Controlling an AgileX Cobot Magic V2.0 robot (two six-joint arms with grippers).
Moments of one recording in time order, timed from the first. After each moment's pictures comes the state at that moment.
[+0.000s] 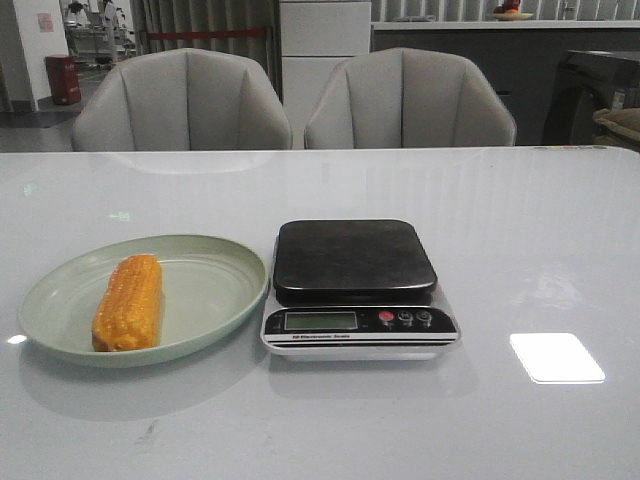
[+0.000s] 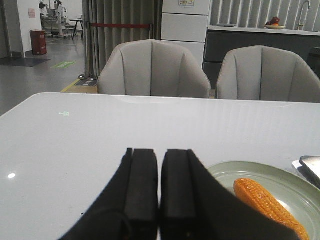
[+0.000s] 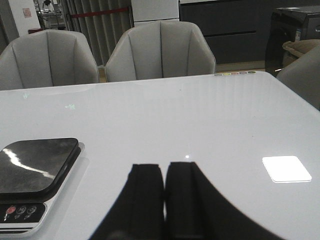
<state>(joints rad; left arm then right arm) -0.04 -0.01 0.01 0.09 0.05 -0.17 0.02 -0.01 0.03 0.03 0.08 0.11</state>
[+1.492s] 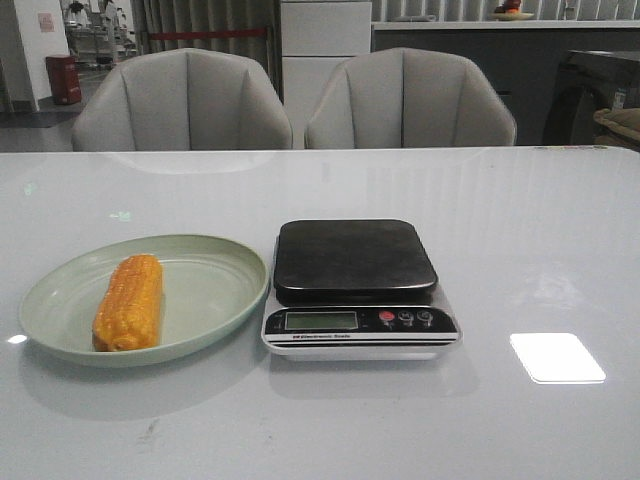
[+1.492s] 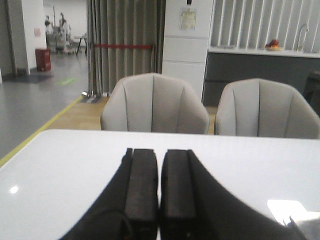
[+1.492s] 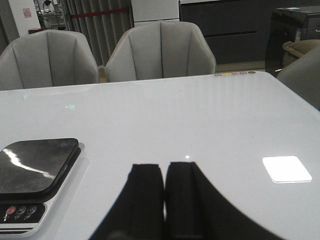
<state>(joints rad) -0.04 0.21 -0.40 0.08 0.24 -0.17 0.02 -0.01 0.03 0.03 0.08 0.11</state>
